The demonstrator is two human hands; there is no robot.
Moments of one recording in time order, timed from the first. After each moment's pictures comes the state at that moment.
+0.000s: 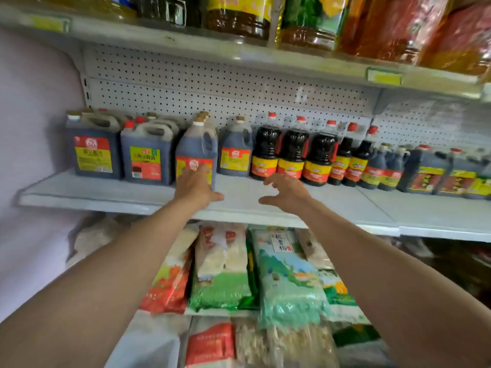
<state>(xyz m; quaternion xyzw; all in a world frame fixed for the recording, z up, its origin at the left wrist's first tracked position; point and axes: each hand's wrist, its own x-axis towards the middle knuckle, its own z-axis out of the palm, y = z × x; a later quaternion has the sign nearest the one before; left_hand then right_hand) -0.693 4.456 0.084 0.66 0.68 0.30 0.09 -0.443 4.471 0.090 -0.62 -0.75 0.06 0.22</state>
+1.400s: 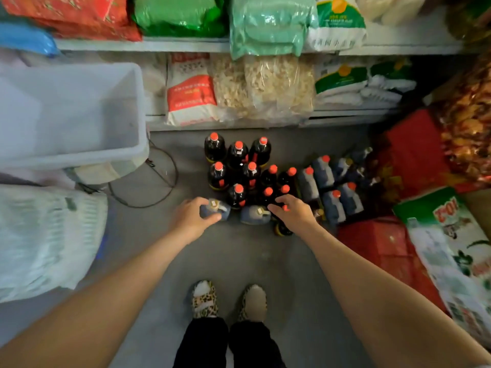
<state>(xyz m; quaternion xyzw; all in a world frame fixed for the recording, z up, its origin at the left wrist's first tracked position) -0.590 3.986 -0.417 0.60 0.68 -0.02 0.42 -0.314 3.971 -0.434 -0.77 -0.48 0.42 0.05</state>
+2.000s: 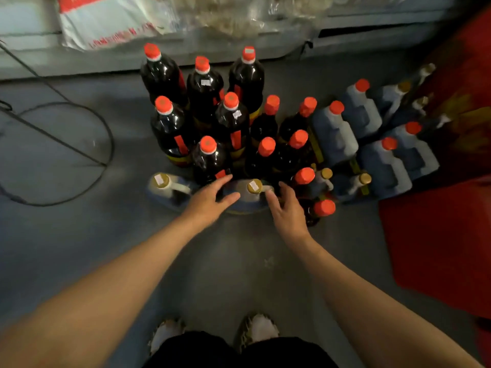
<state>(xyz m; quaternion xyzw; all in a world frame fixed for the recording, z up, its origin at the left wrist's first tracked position) -0.483 4.024 -0.849 0.64 0.58 0.06 0.50 -0.283 3.949 -0.839 -0.78 -0.38 0.41 0.28</state>
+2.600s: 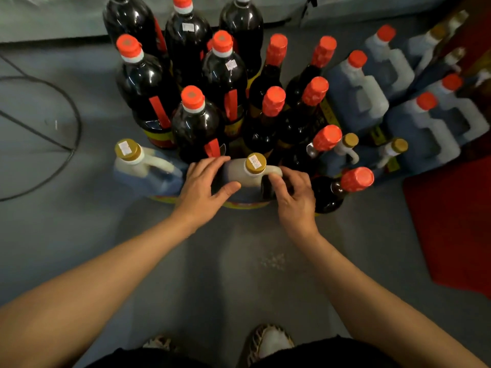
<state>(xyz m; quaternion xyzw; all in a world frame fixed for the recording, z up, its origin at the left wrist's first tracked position) -0.484 4.015 -0.940 0.77 0.51 0.20 0.34 -0.290 3.941 -0.921 -0.76 -0.39 0.32 0.42</state>
